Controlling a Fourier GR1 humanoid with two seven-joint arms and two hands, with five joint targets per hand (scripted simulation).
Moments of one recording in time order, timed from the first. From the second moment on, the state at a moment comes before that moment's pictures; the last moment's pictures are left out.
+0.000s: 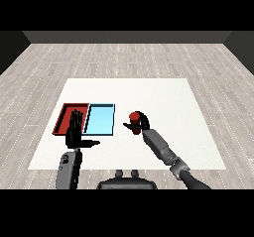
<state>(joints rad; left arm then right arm) 0.01 0.03 0.06 -1.62 0.13 -0.09 -0.46 -0.67 0.00 0.38 -0.54 -0.50 -0.34 -0.45</state>
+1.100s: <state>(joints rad) 0.00 0.02 -0.02 -1.69 0.10 -0.11 -0.38 -0.47 -0.12 0.37 -1.22 -0.35 -0.44 -0.34</state>
